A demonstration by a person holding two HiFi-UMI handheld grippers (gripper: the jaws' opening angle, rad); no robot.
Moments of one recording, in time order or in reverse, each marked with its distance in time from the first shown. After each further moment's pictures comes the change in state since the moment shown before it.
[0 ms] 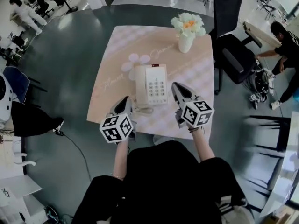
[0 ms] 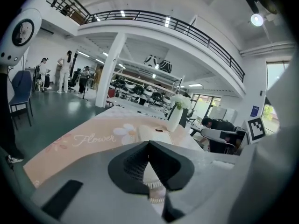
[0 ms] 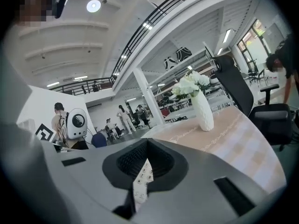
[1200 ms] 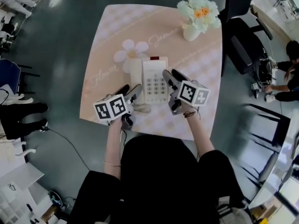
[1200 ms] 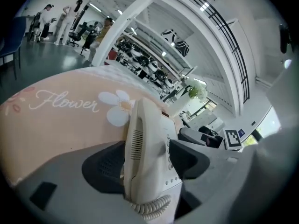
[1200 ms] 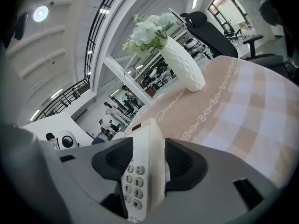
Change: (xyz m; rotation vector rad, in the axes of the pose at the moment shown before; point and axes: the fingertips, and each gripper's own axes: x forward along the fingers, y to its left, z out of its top) left arm 0.102 0.008 -0.041 -0.306 0.325 -0.186; right arm 0.093 -0.067 -0.055 0.369 0.224 -0.081
